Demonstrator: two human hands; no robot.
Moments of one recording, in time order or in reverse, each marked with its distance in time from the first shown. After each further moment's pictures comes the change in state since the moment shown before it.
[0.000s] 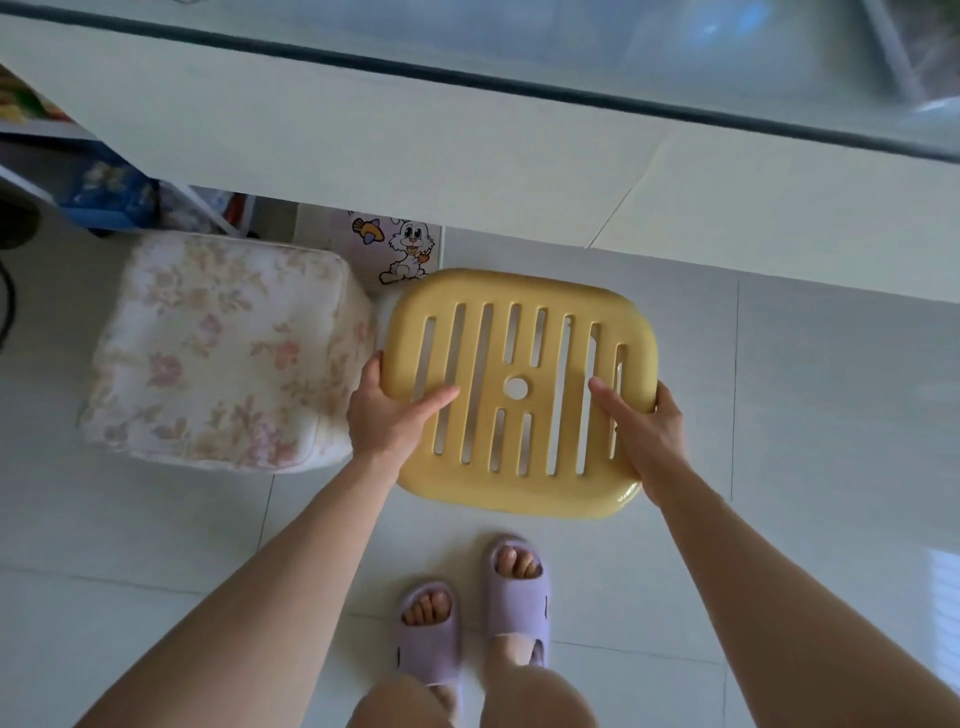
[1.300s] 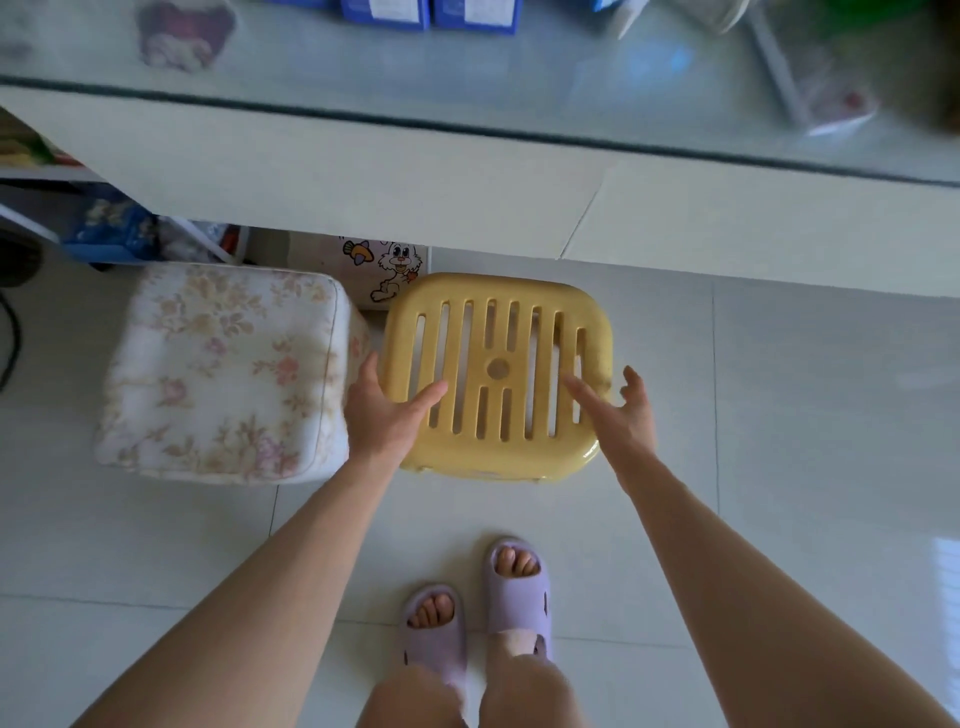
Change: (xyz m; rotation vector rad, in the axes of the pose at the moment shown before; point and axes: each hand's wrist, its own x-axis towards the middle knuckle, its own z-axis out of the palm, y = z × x) left_hand -0.010 0.025 -0.007 0.082 -0.055 0.040; right_hand -0.013 -0.013 0.005 -0.040 -0.001 -0.003
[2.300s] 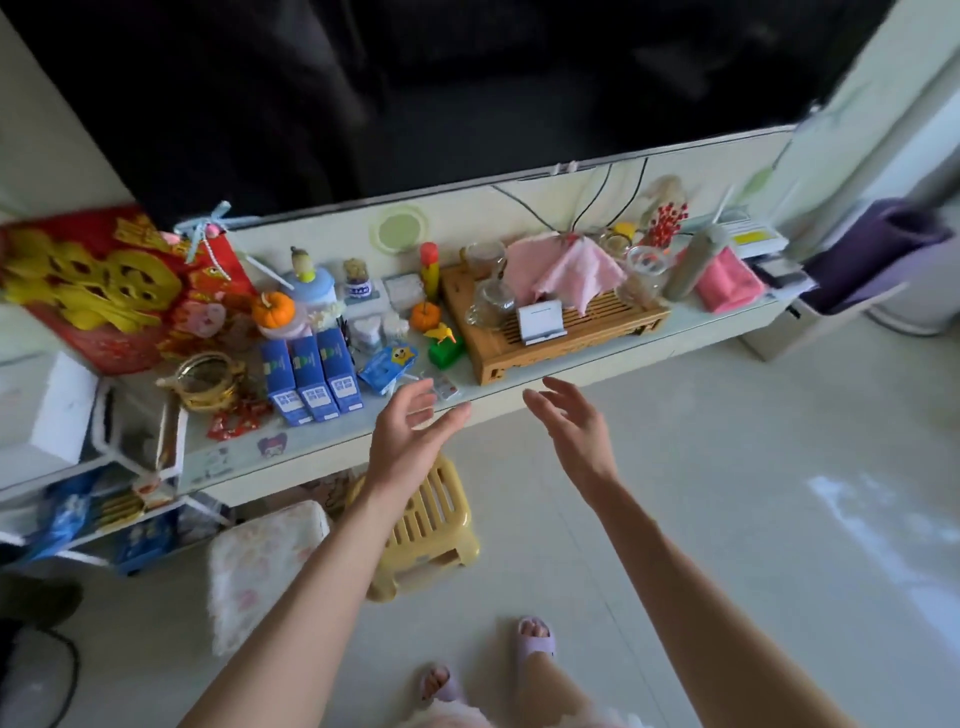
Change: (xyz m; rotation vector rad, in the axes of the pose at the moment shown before) left_hand -0.402 0.364 -0.191 -0.200 -0.495 0.576; right_hand -0.445 -0.241 -0.272 0.325 0.248 -0.459
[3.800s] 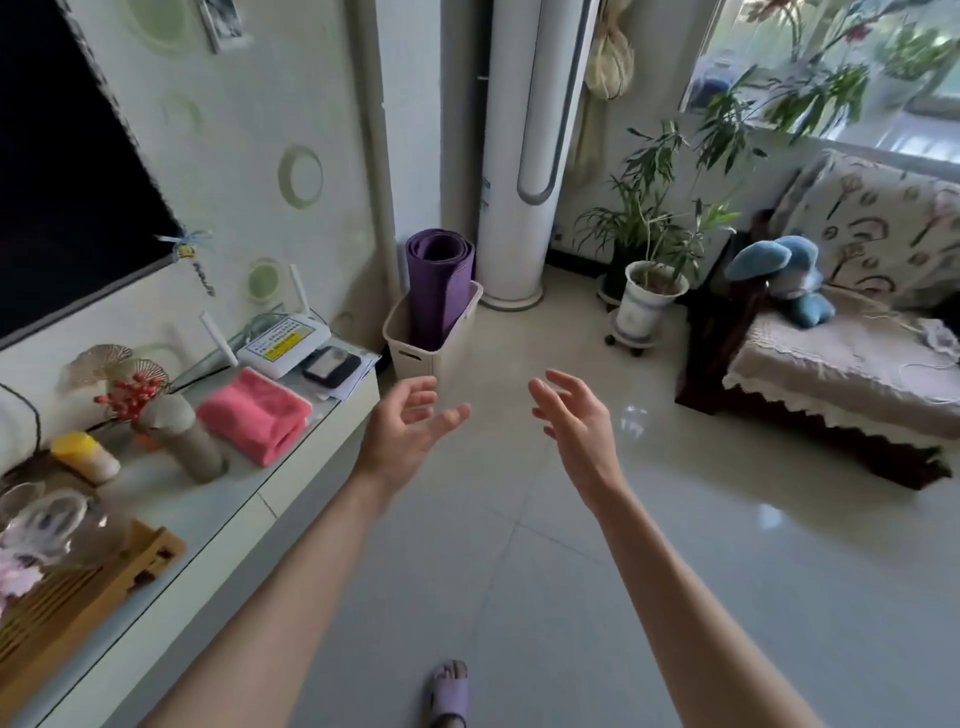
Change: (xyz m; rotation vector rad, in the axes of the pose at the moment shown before) left_hand 0.023 0.156 0.784 0.119 -0.785 0.254; right_hand 0.112 0.082 -0.719 0.173 0.827 0.010
